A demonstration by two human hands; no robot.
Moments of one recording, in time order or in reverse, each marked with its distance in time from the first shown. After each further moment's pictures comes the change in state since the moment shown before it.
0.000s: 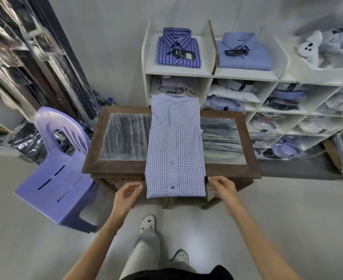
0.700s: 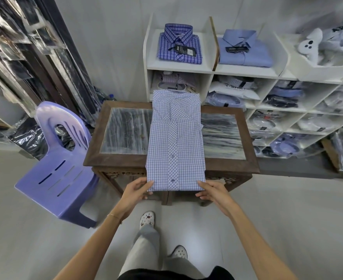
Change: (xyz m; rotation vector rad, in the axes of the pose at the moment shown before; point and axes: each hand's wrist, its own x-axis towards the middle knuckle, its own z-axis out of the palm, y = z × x) left_hand -0.008 0.013 0.014 -0.160 -0.296 -0.163; right_hand -0.009 0.021 0.008 0.016 -0.321 0.055
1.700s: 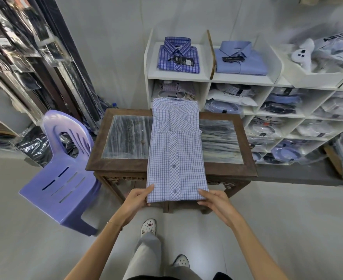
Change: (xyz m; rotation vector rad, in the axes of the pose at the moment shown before) left_hand -0.019 0.015 0.018 0.034 -0.058 -0.062; right_hand -0.016 0.009 -0.005 0.203 -0.065 -0.040
